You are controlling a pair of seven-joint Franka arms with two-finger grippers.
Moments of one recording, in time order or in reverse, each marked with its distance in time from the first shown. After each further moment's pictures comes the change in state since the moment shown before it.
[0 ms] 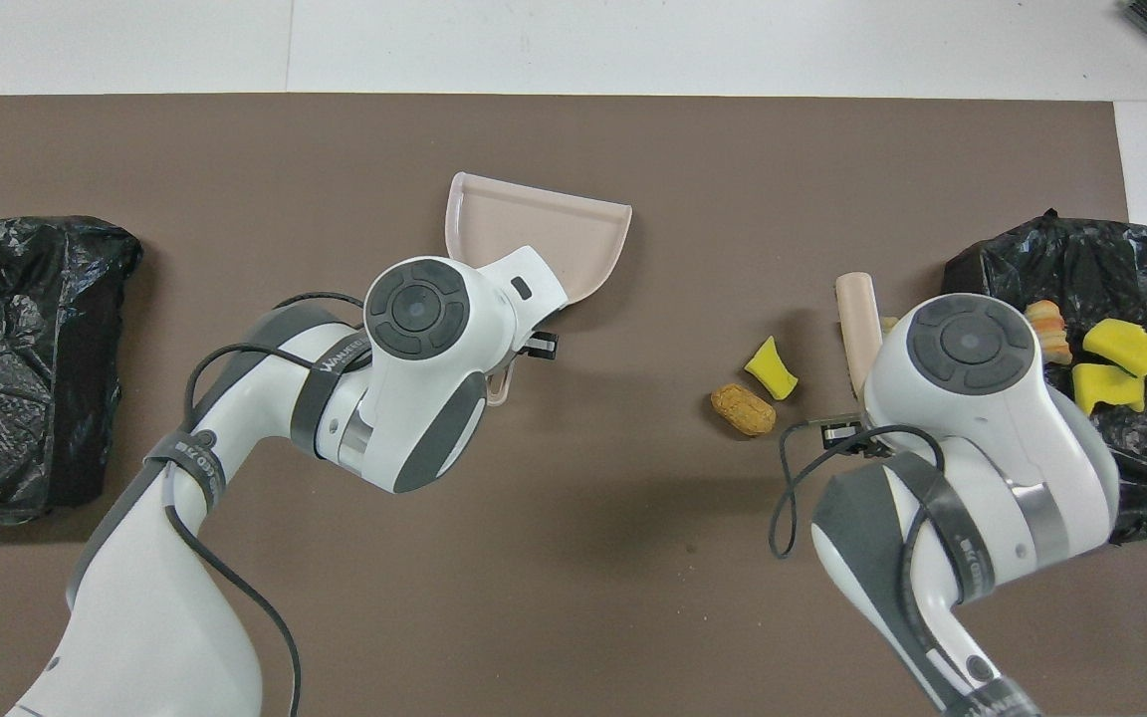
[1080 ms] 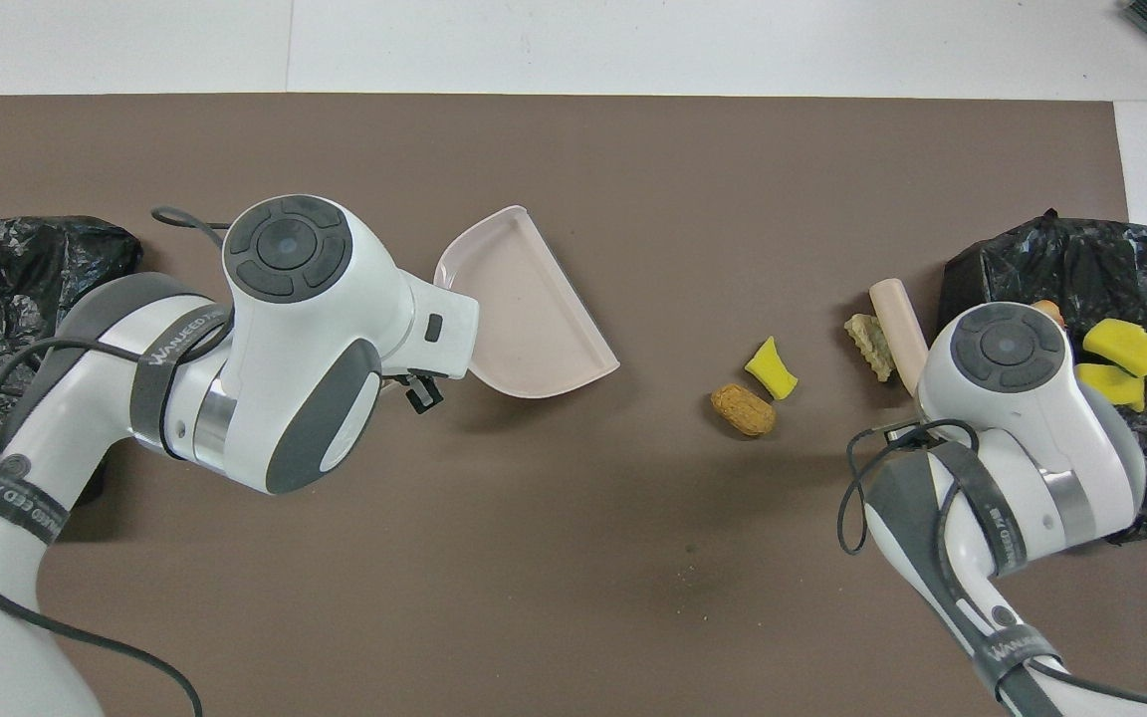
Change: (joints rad) left arm 0.081 -0.150 -0.005 0.004 0.042 -0.348 0.815; right arm -0.120 0.039 0.014 -0.094 -0.096 0.143 -0.140
